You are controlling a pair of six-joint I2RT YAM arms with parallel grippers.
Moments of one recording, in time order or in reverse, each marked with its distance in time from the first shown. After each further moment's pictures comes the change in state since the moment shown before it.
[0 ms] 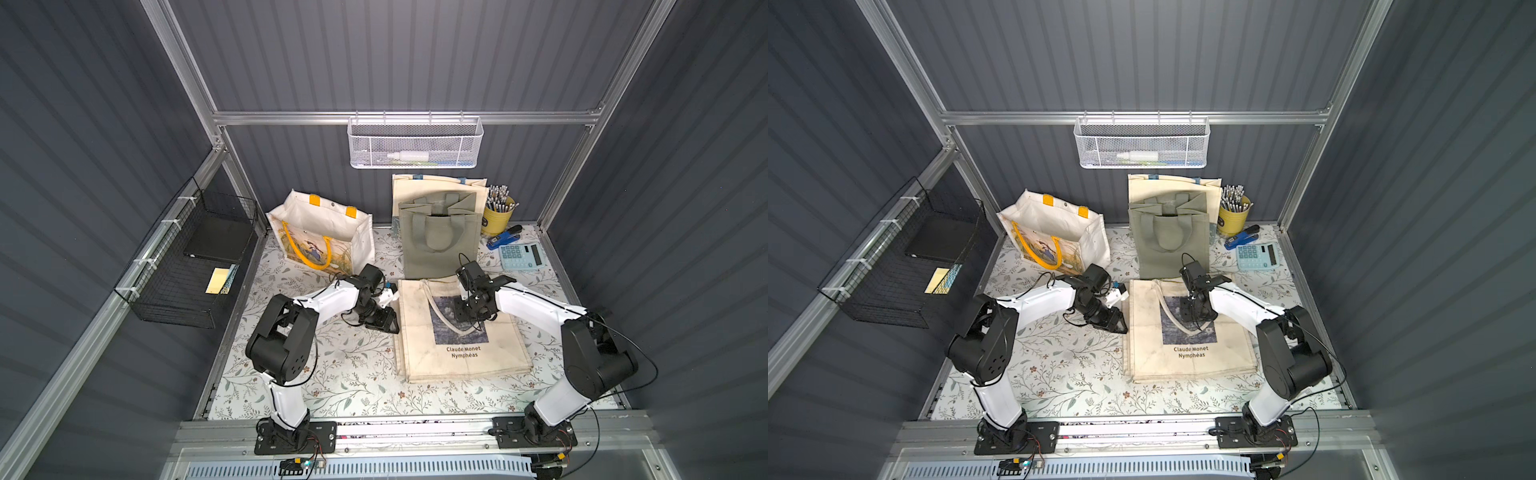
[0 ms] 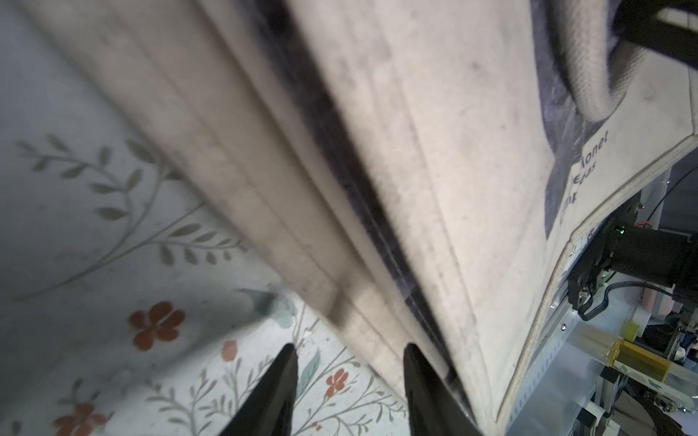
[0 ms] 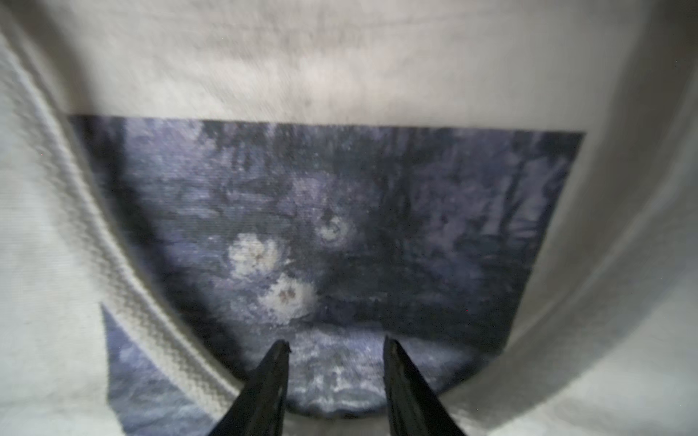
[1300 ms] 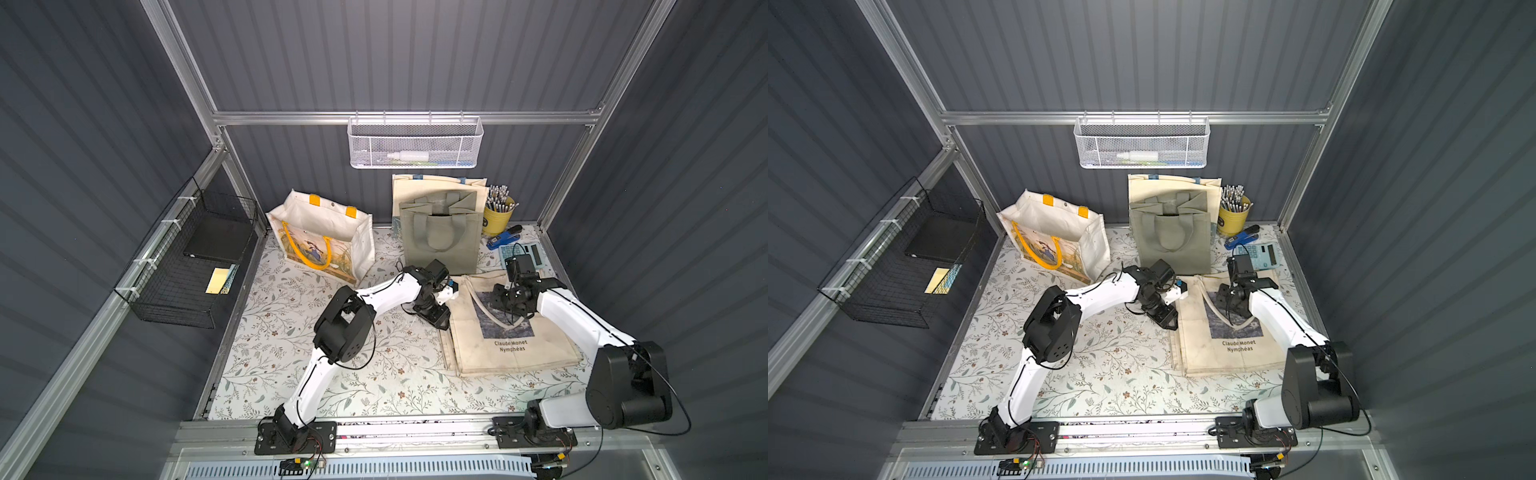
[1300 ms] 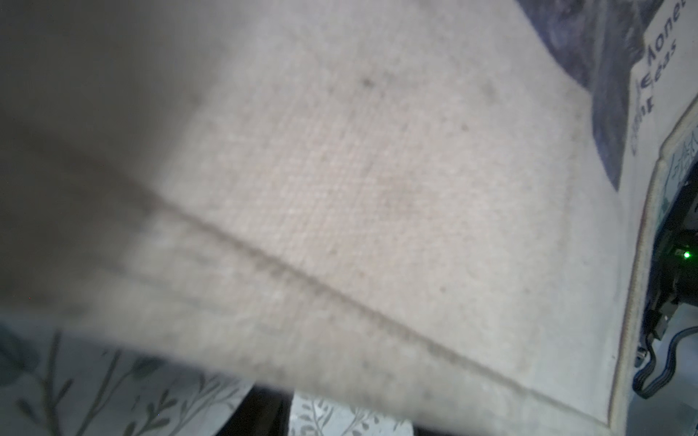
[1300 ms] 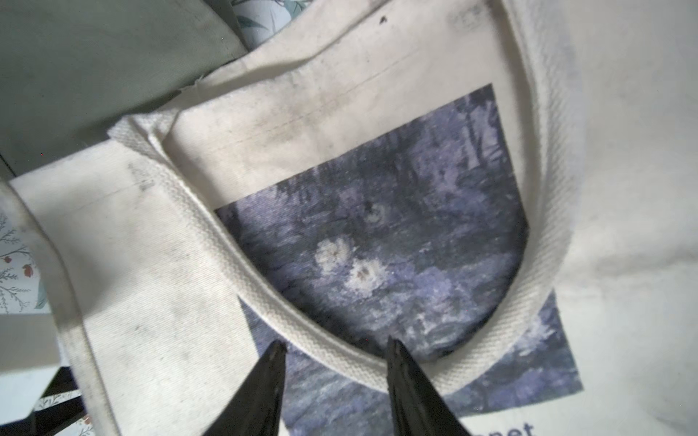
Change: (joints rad) left arm -0.282 0.456 0.674 -0.138 -0.113 0.061; right arm -0.322 -0.199 -0.085 0.010 0.017 0.098
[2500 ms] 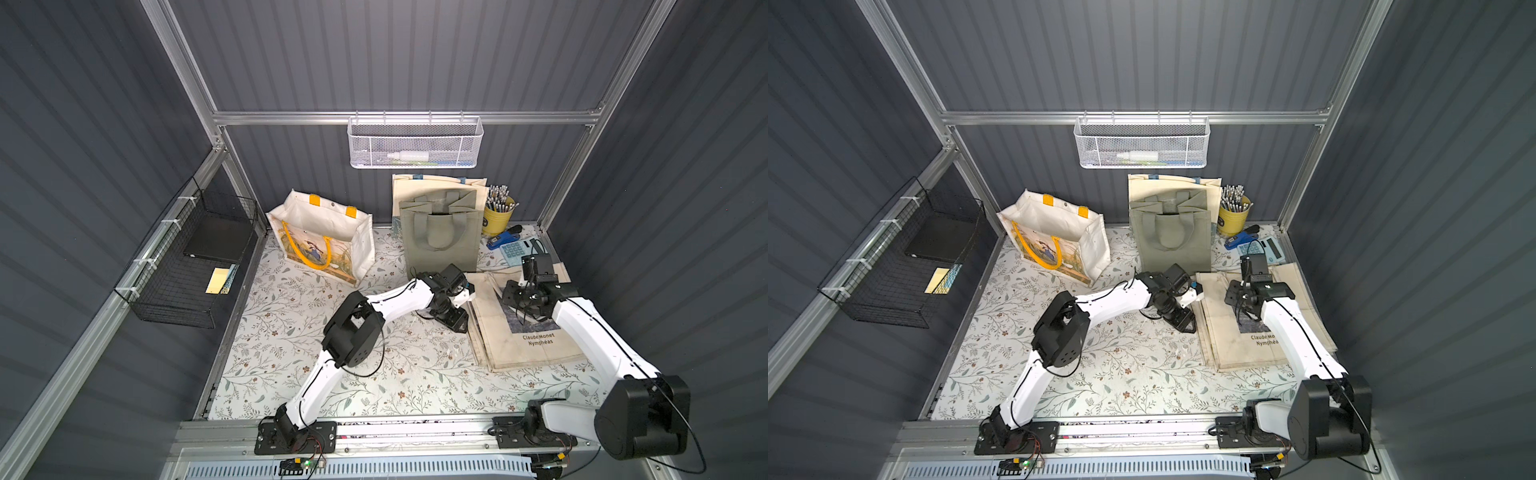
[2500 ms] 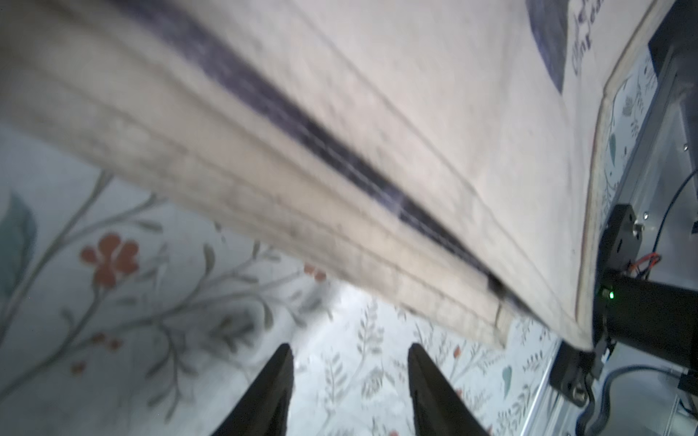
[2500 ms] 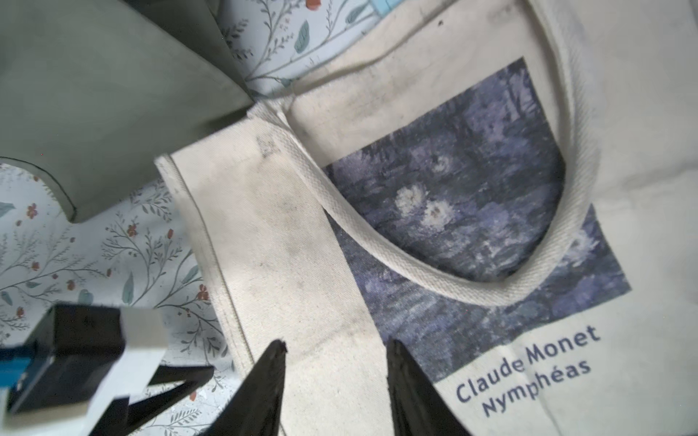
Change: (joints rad) left arm -0.079 -0.056 -0.044 0.101 0.010 -0.114; right arm -0.053 -0.168 0.008 -0.032 0.010 -0.038
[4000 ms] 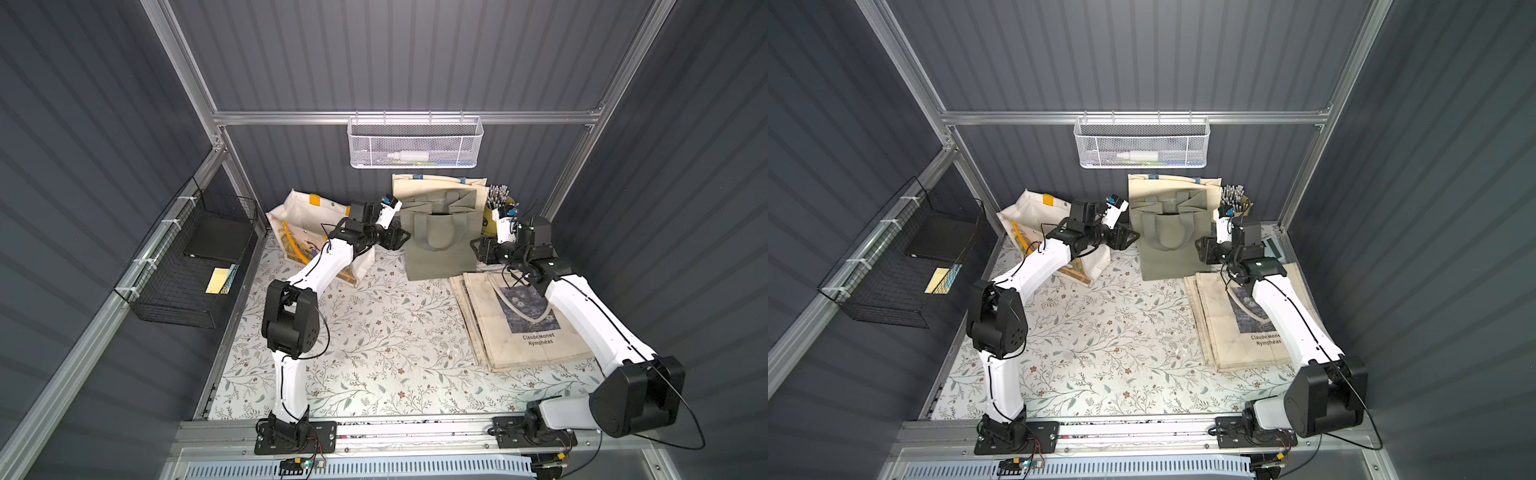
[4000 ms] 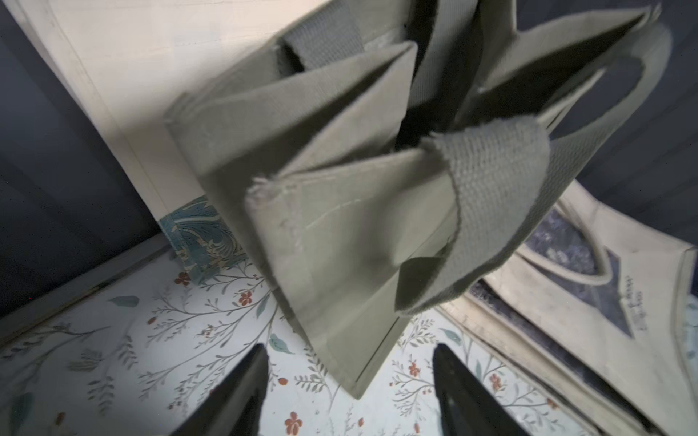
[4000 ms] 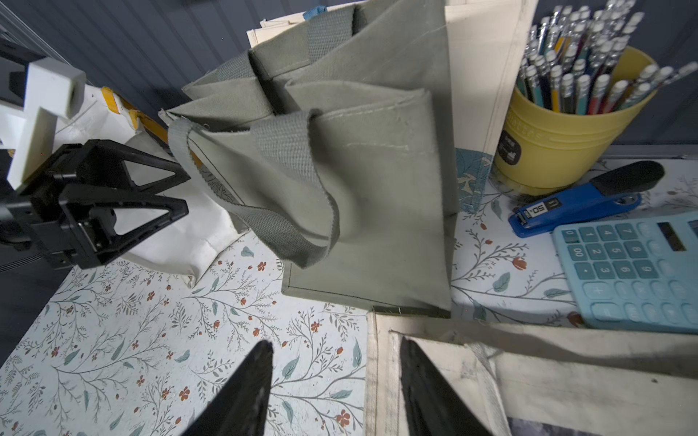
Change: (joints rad) left arm 0.536 -0.209 -0.039 0.494 0.093 0.183; right arm 0.112 0.132 0.265 0.321 -0.275 -0.240
